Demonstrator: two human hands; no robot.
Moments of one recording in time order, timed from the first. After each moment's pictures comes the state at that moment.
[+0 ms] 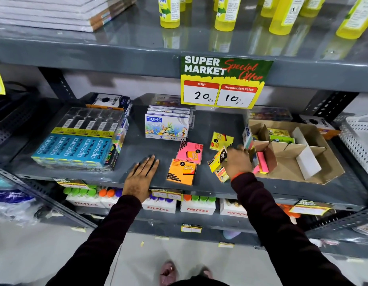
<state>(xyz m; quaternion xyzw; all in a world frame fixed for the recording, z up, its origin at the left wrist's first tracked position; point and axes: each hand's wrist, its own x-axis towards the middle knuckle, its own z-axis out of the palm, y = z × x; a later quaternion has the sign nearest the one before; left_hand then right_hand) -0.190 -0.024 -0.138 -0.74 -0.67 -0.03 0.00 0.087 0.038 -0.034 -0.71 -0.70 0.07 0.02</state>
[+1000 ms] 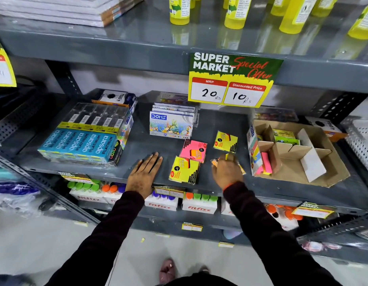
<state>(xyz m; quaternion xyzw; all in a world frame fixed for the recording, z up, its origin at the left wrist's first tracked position) -0.191 -0.027 -0.139 -0.74 -0.67 -0.03 0.01 0.064 0.021 -0.070 -0.69 -0.72 0.10 0.03</state>
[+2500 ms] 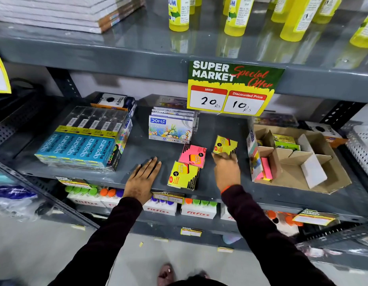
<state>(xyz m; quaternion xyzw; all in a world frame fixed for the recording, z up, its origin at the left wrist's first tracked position) -0.190 -0.024 -0.136 -0.74 -0.67 -0.02 -0.01 0.065 0.039 -0.070 -0.64 -0.77 0.02 0.05</state>
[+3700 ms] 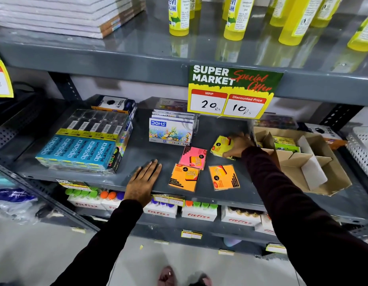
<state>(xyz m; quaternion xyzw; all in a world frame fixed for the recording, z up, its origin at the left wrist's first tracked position) -0.190 -0.026 -0.135 -0.75 -0.66 -0.06 0.00 0.113 0.153 -0.053 -0.66 -0.74 0.12 -0.06</state>
